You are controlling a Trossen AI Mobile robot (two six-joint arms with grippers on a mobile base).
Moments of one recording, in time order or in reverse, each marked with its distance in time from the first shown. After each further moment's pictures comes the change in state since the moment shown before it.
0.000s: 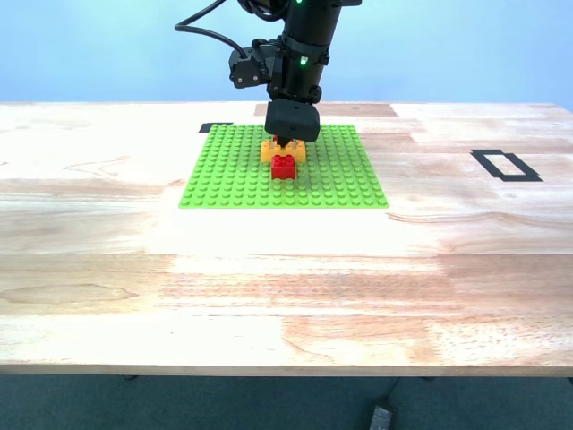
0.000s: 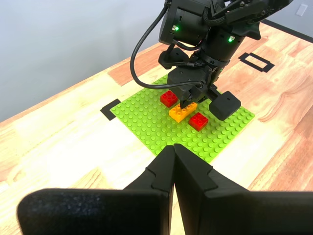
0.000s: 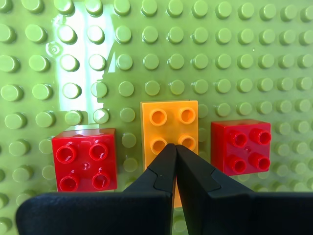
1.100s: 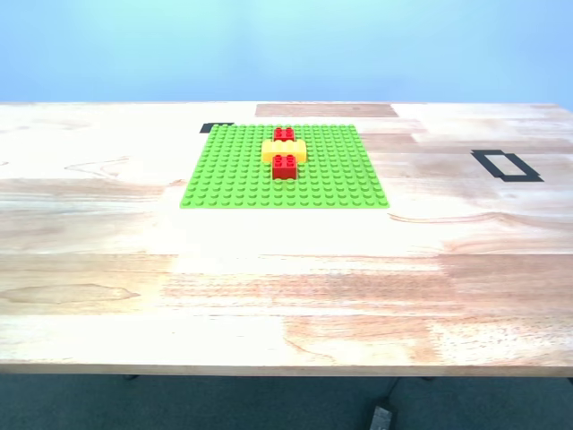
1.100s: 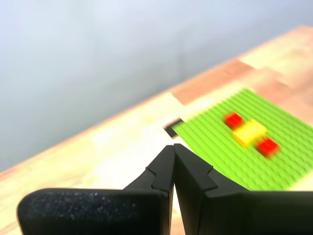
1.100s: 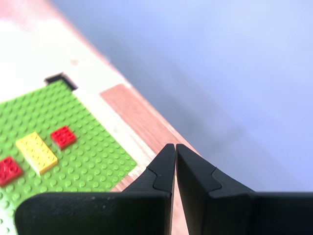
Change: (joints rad) arm 0 0.000 -0.084 -0.106 0.291 -0.247 -0.088; arm 1 -0.318 -1.041 -0.678 0.432 0.050 0.410
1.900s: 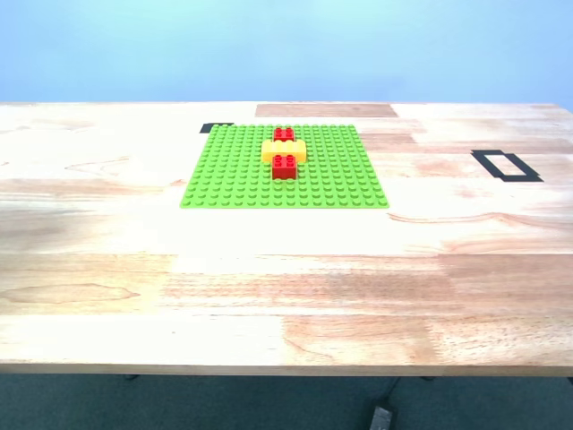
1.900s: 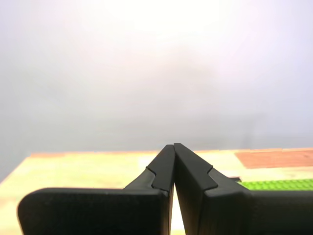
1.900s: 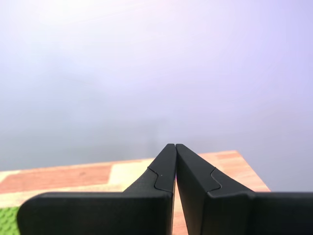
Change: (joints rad) arm 0 0.002 -0.503 -0.671 0.574 -0.280 -0.358; arm 1 -0.412 -1.043 -0.813 0.227 0.089 0.465
